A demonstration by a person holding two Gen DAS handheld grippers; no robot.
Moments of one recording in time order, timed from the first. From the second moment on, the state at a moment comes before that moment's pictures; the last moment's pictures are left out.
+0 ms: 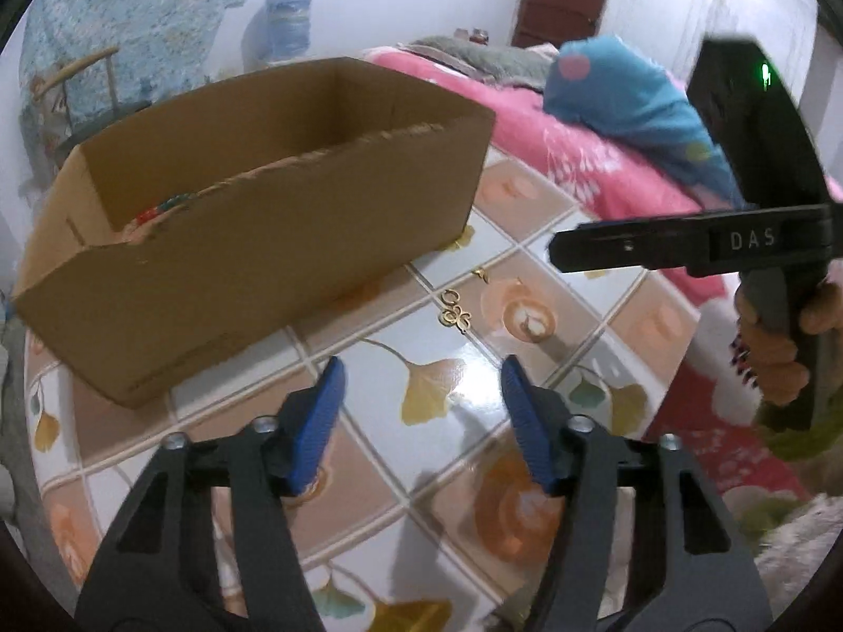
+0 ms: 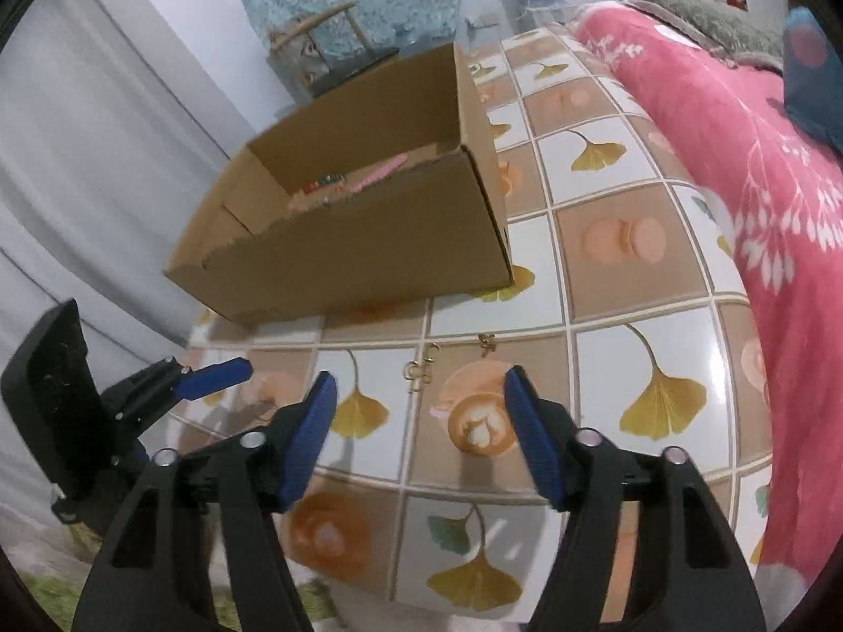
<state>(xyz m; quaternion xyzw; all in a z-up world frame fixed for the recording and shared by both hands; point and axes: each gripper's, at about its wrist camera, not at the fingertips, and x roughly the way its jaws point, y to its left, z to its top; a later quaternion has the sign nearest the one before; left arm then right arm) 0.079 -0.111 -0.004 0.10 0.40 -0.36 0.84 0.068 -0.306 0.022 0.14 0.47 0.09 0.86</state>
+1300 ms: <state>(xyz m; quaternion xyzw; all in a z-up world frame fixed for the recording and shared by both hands) 0.120 -0.172 -0.045 0.17 0.41 -0.37 0.82 0.093 -0.305 -0.015 0.17 0.50 0.11 0.84</state>
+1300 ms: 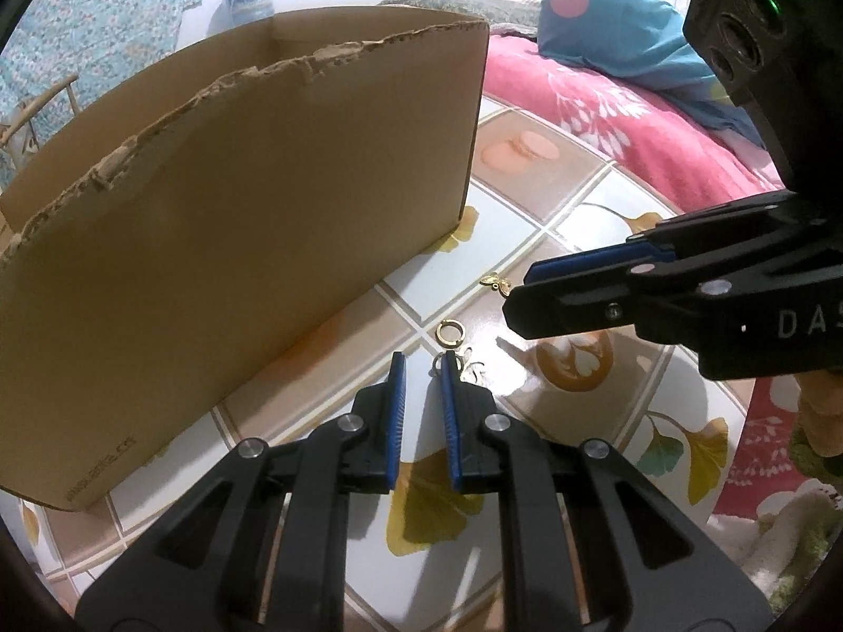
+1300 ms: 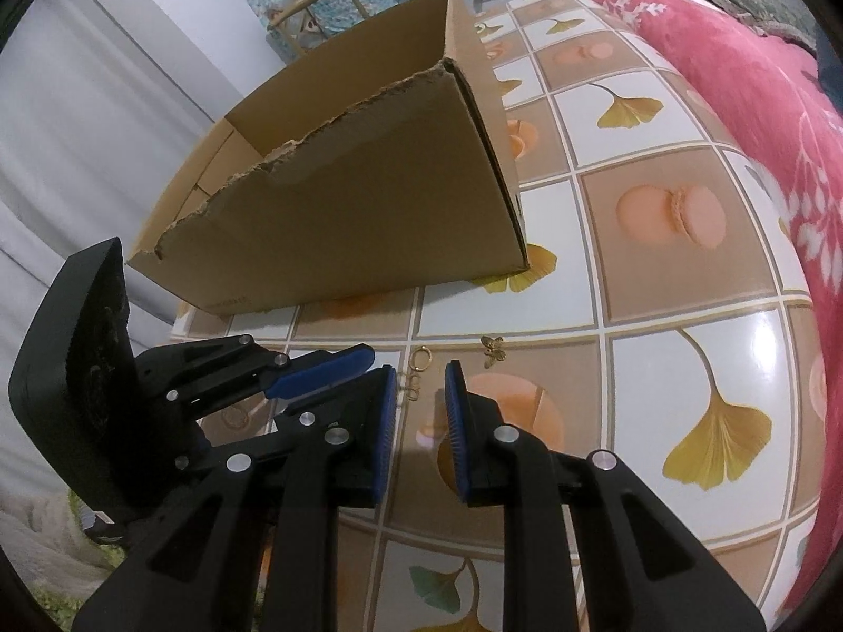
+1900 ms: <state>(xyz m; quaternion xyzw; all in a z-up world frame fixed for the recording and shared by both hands) 0.112 -0.139 -0.044 0.19 0.42 -0.32 0.83 0.100 -0.293 -0.018 0.15 0.50 0.12 0.84</state>
